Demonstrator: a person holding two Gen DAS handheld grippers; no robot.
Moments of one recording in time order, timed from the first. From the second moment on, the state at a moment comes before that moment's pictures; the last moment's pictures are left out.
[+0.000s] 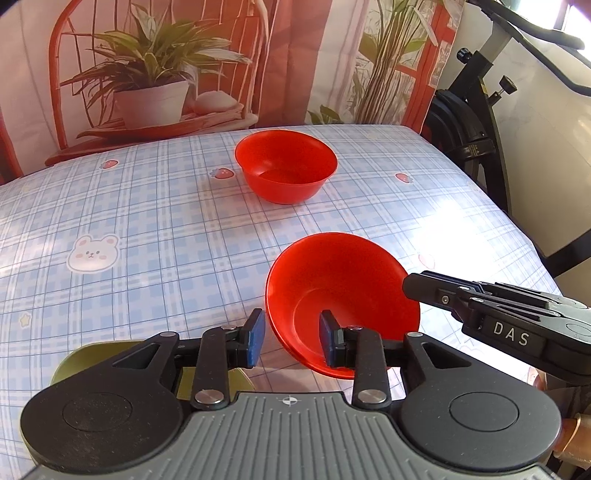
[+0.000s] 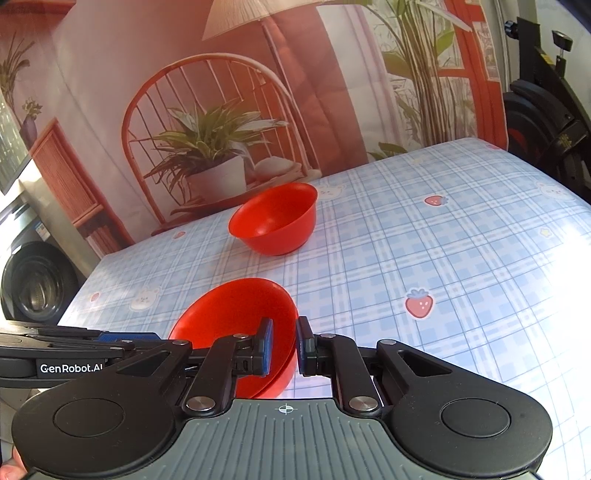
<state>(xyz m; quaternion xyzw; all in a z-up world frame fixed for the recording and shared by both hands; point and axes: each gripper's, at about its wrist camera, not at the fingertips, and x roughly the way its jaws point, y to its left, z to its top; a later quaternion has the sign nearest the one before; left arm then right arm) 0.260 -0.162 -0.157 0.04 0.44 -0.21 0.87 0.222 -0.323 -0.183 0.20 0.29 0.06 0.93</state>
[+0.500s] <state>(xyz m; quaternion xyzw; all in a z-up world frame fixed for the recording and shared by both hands) 0.294 -0.145 -0.116 0.00 0.37 -0.19 0.91 0.252 -0.339 -0.152 0.13 0.25 0.03 0.96</state>
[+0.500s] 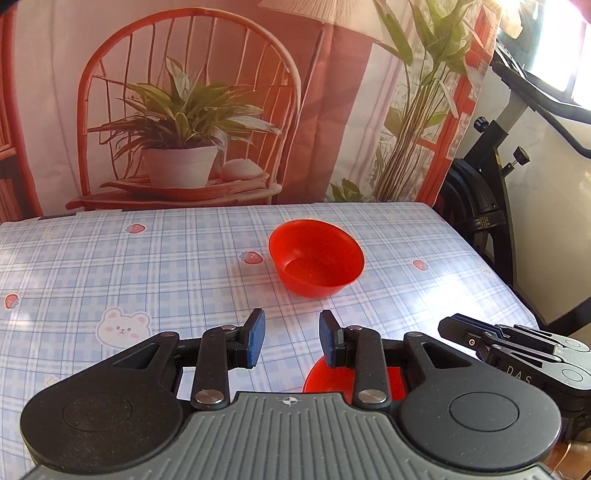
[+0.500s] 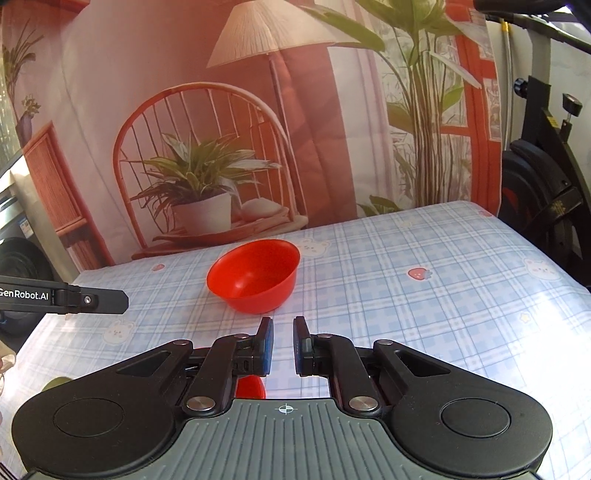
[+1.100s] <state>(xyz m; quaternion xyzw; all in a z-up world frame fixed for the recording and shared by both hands) 0.384 -0.160 -0.163 -0.06 0.38 -0.21 0.90 0.365 -0.347 -0.166 0.15 0.26 0.05 0.95</state>
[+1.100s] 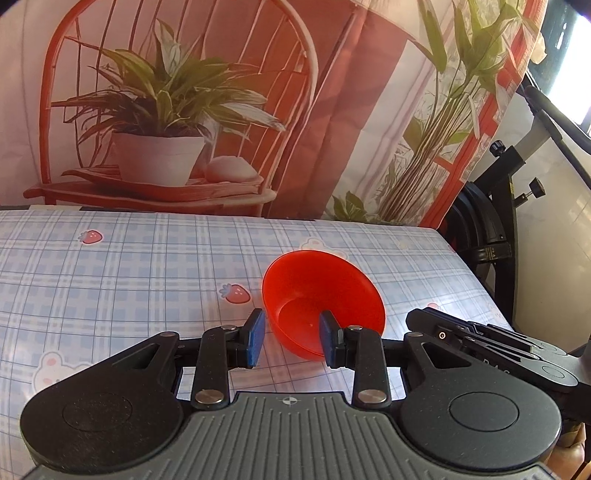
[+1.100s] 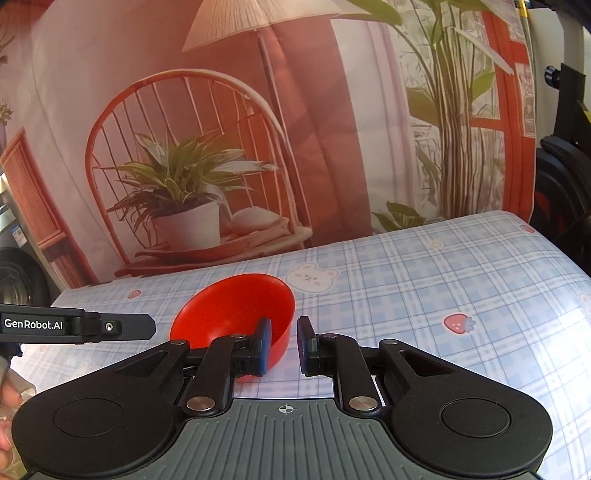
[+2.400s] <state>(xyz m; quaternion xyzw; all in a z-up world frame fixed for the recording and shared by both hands) 0.340 -0.146 -0.137 -0.05 0.38 -0.22 0.90 0.319 -0.320 -0.132 0.17 0.25 0.07 0.95</state>
